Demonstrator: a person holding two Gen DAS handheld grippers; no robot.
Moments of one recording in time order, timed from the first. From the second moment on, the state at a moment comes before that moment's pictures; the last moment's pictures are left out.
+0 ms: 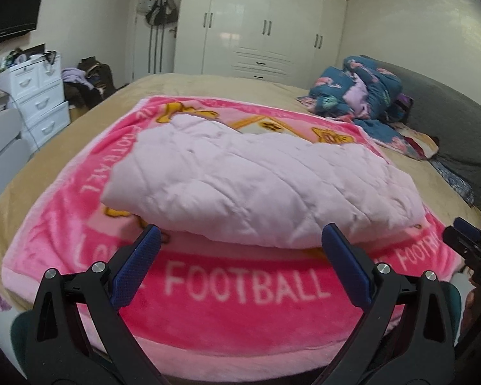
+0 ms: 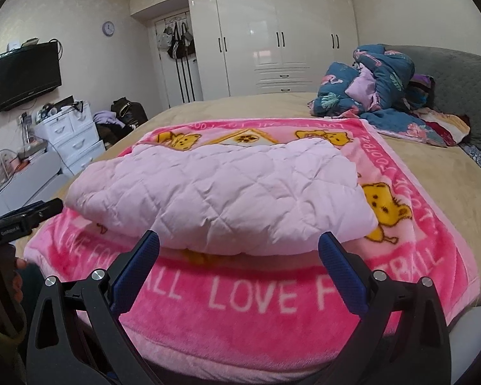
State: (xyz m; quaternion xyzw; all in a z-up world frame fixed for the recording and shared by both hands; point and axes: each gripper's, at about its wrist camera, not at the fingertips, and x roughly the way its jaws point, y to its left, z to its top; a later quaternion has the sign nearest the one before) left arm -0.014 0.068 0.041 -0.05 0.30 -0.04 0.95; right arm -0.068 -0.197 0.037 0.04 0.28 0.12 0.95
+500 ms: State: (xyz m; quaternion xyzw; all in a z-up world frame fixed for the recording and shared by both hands) left arm -0.026 0.033 0.024 -0.03 0.31 -0.06 0.95; right arm -0.078 -0.181 0.013 0.05 0.32 0.13 0.94
